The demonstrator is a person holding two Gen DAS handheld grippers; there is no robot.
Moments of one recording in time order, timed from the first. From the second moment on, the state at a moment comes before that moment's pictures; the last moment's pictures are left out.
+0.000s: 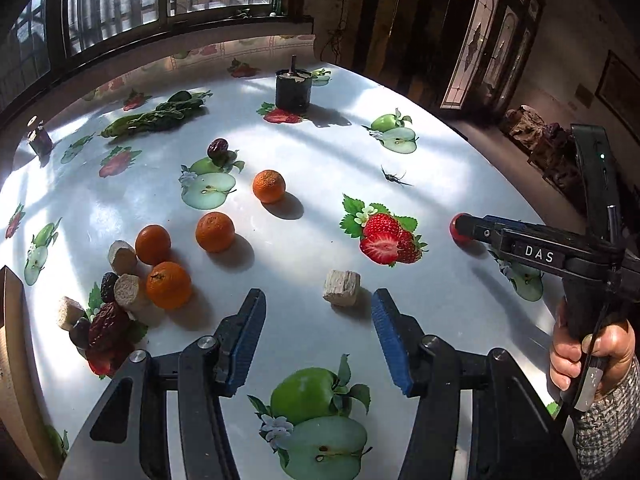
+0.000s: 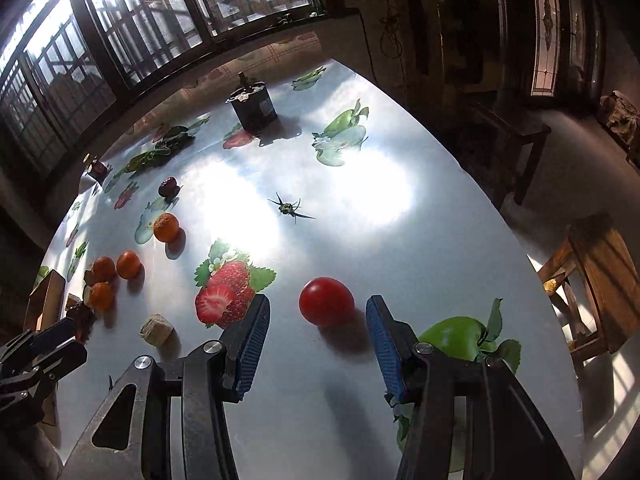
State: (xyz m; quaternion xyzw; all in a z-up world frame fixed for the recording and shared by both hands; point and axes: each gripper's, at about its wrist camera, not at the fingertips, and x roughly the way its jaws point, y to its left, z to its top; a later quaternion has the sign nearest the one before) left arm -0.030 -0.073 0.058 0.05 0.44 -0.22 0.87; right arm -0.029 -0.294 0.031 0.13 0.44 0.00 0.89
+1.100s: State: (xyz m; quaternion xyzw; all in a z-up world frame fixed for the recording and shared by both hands) left arm -0.046 -0.042 0.062 -0.01 0.43 -0.23 0.87; right arm -0.045 -0.277 0.036 0.08 0.44 -0.03 0.89
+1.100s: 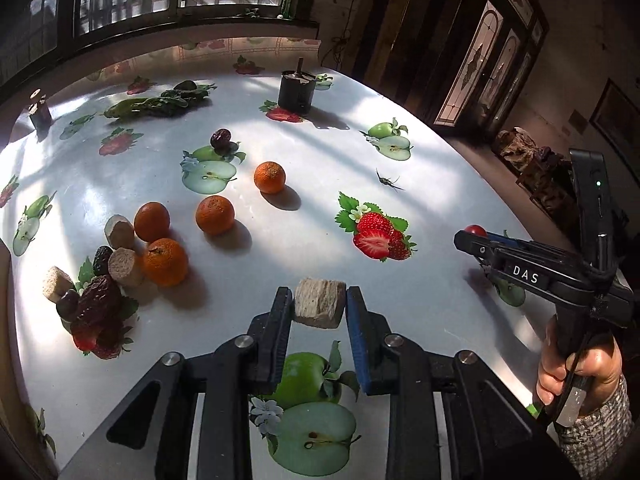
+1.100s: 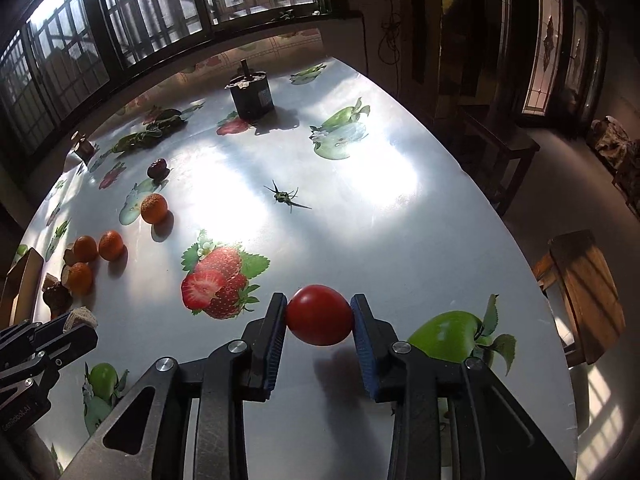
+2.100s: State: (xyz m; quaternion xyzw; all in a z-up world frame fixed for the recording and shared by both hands) left arm -0.081 0.326 0.081 -0.14 0.42 0.09 0.89; right arm -0.063 0.109 0.099 -0.02 0.41 0.37 0.83
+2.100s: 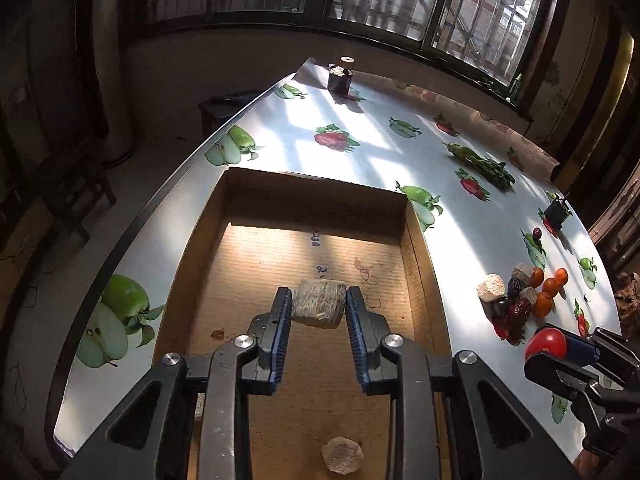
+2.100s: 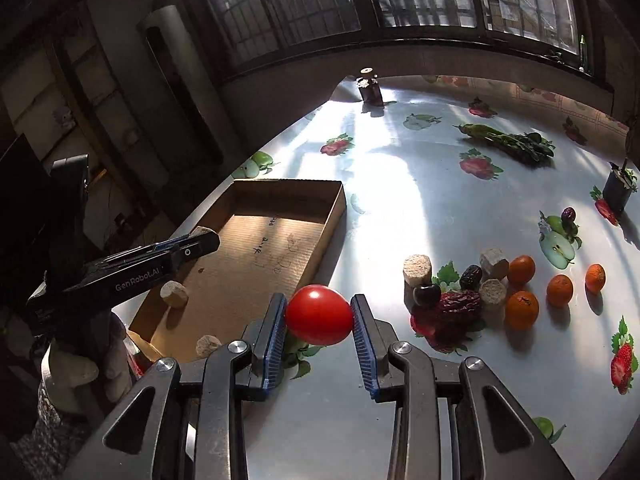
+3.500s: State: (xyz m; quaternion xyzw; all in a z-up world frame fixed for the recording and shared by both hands) left arm -0.130 0.258 0.113 -0.10 0.37 0.15 0.91; right arm -0.084 0.087 0.086 -0.05 0.38 0.34 0.86
